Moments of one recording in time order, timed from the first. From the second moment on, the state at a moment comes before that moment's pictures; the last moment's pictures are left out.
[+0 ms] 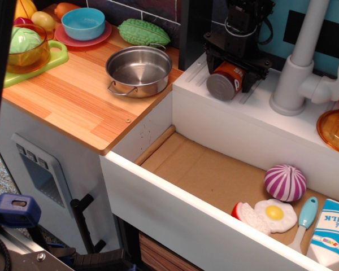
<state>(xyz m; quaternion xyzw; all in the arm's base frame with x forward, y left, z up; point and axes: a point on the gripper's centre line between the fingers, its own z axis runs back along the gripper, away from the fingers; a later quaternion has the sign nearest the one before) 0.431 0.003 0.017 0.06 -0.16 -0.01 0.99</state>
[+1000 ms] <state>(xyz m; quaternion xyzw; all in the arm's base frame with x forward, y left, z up) 0.374 0.076 0.076 0.17 -0.09 -0.04 0.98</state>
